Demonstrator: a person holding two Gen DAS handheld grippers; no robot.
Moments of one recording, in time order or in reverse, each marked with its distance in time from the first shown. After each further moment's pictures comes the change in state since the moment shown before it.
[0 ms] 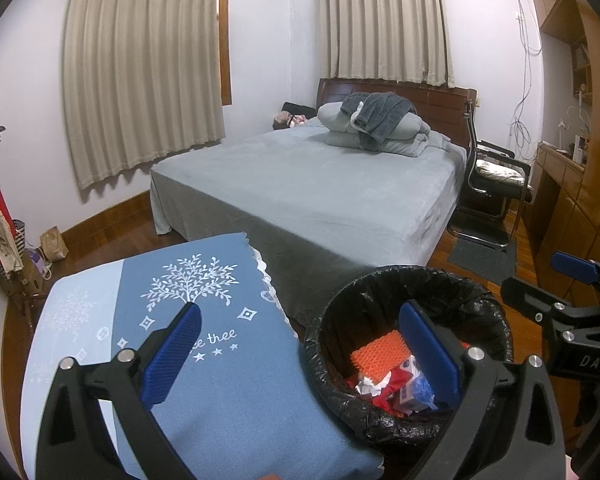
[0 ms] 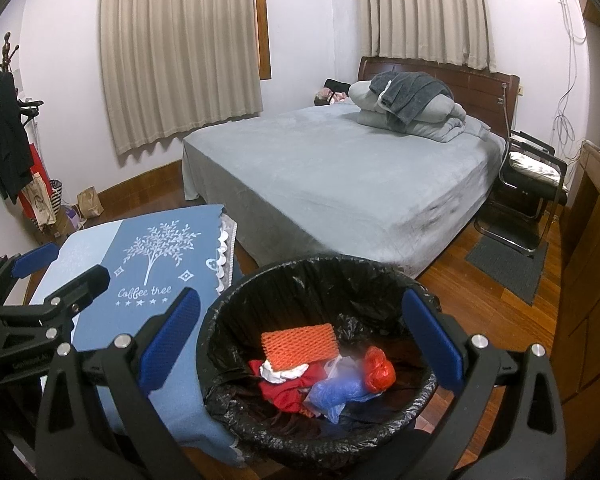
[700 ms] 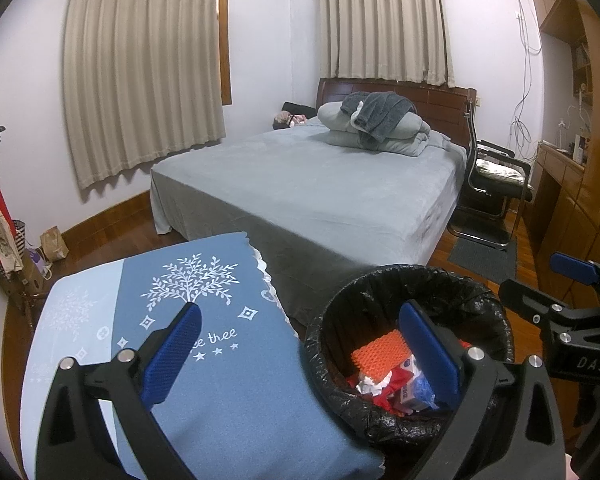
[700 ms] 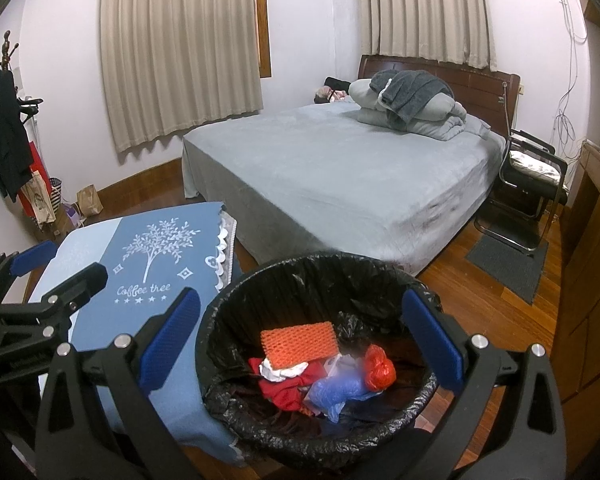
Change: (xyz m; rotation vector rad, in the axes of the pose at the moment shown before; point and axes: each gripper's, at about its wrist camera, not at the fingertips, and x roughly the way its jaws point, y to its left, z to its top) left arm -0.001 0.002 0.000 0.001 -0.001 -0.001; right arm 0.000 0.000 0.002 0.000 0.002 0.000
